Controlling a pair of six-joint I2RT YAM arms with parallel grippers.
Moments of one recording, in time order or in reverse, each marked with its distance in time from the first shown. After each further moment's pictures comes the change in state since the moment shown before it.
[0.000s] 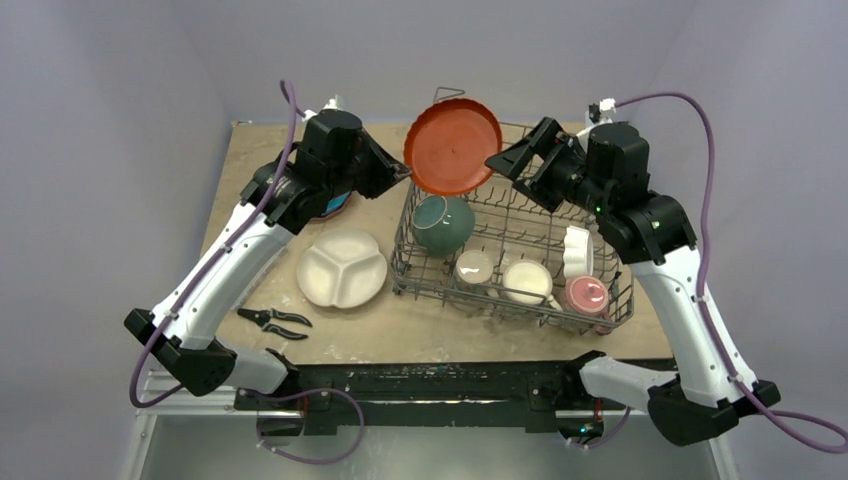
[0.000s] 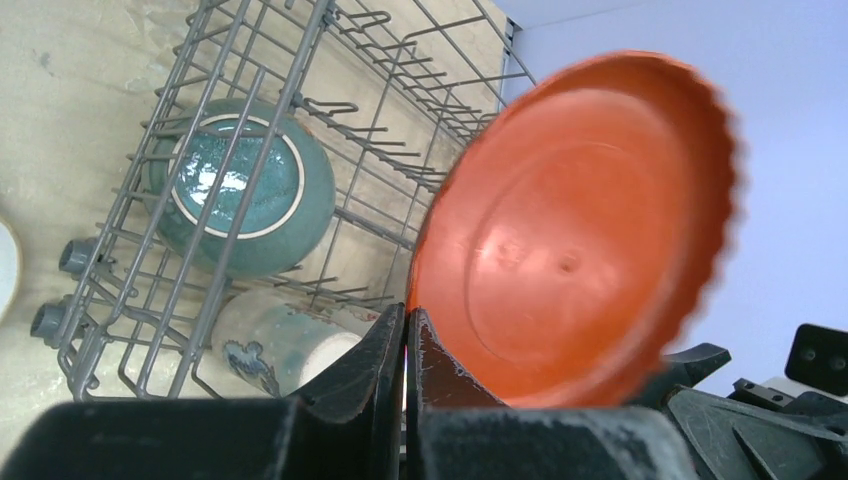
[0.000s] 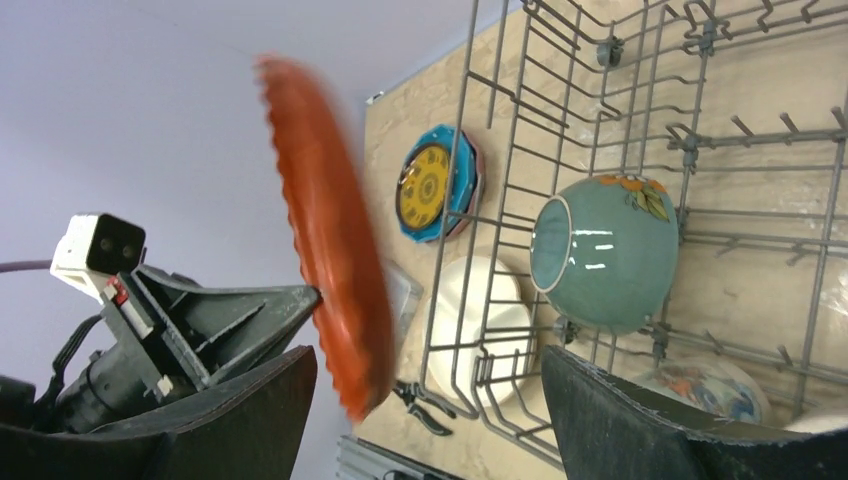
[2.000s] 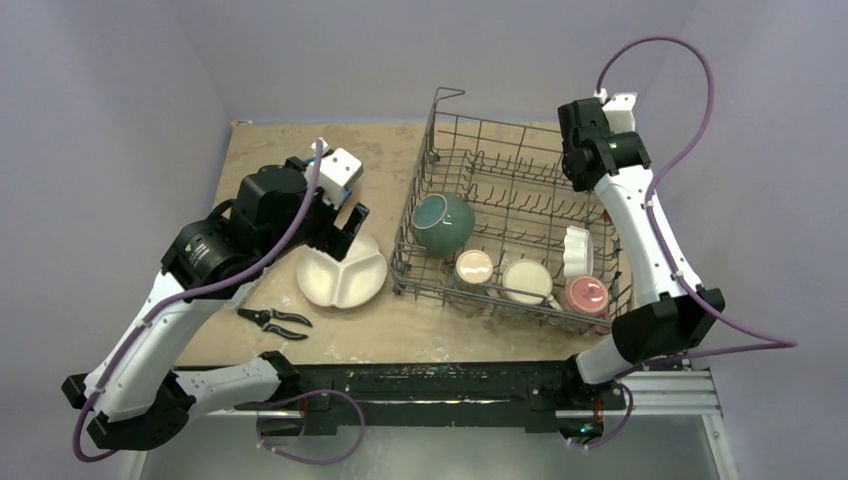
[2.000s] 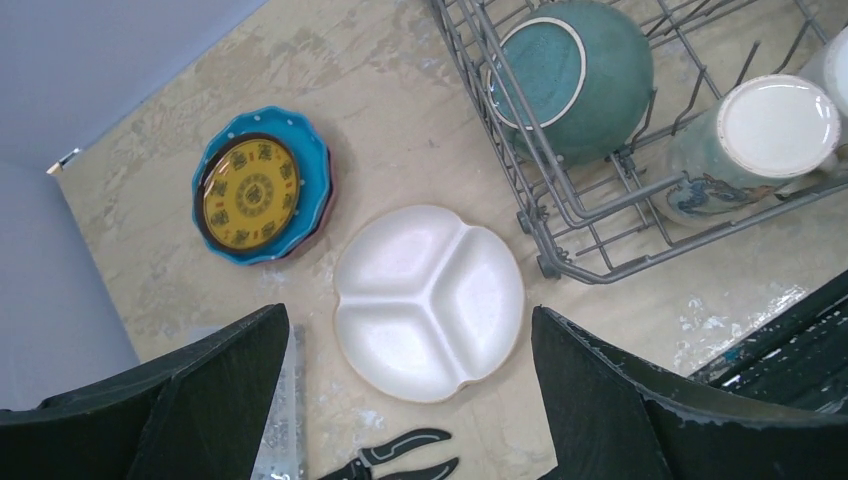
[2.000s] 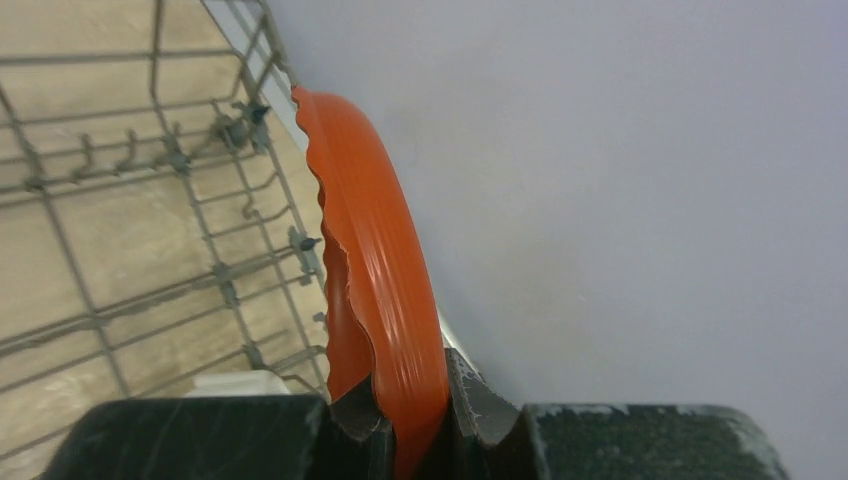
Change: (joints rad) left arm -0.101 -0.357 -0.134 -0.245 -0.155 1.211; right arm -0.190 0.369 0.193 -0.415 1.146 -0.616
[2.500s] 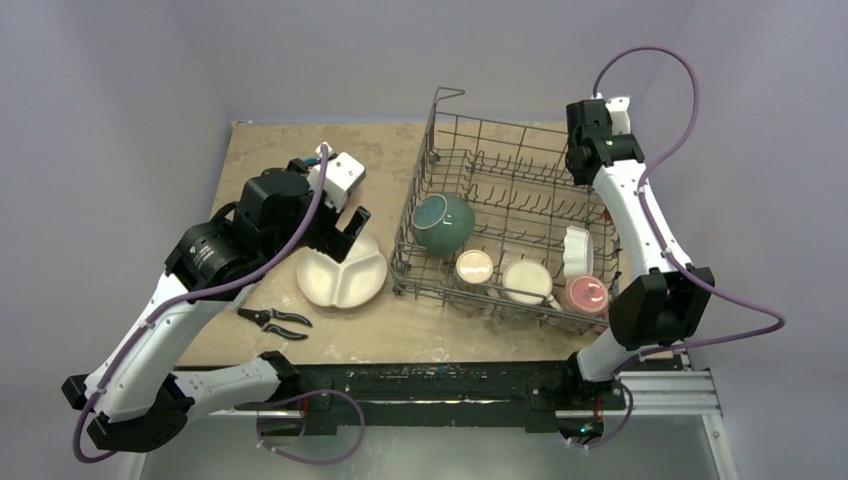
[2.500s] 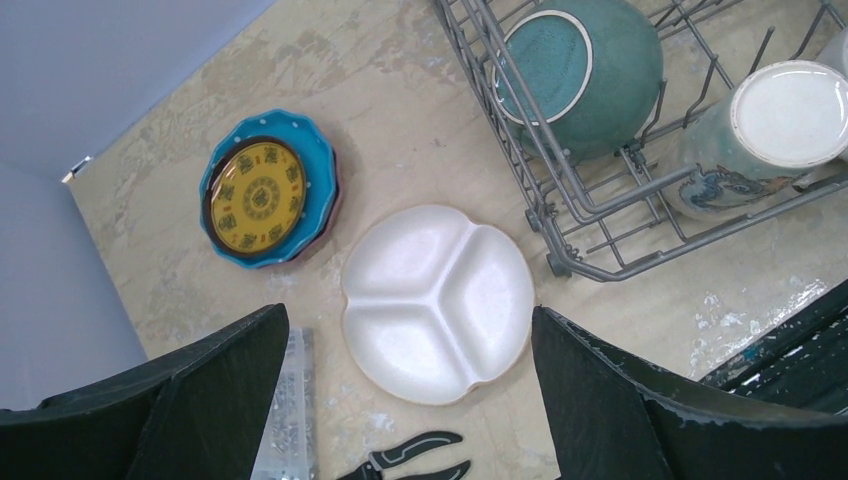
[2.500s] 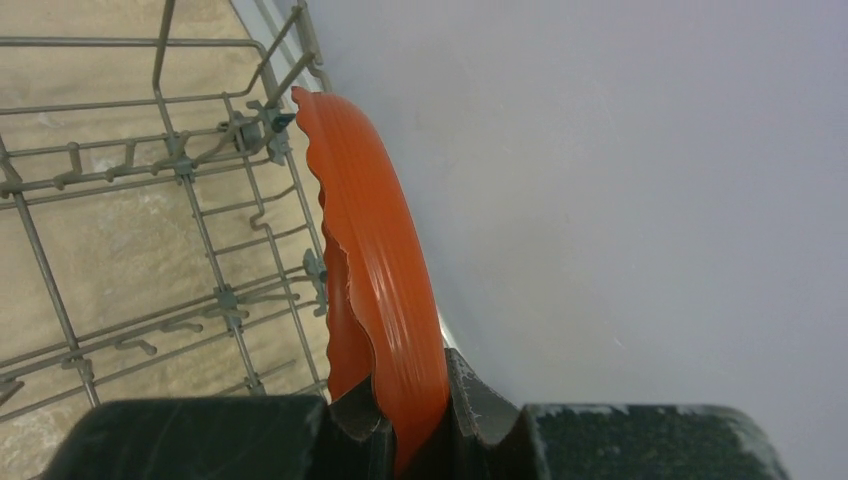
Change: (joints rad) left arm -0.002 0.011 -0.036 0.030 -0.014 0.049; right arm -0.101 0.066 -0.134 0.213 -0.070 -0.171
